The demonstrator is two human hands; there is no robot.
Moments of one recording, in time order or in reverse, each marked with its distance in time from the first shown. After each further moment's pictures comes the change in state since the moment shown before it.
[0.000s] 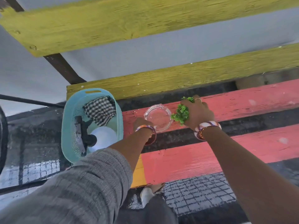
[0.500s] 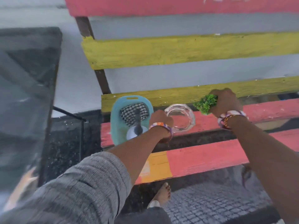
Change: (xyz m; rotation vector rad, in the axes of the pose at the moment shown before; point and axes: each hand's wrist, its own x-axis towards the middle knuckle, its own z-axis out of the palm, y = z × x) left_hand -0.108 -0.046 -0.099 0.086 0.150 0.453; right_hand -0.089 -0.076 -0.094 0.118 0.323 0.178
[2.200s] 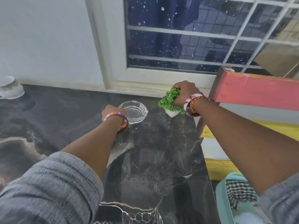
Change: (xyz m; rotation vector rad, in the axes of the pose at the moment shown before) left_hand 0.058 -0.336 -0.485 -0.489 0.610 -0.330; right_hand -0.003 -0.602 -0.008 0.126 0.010 -0.539
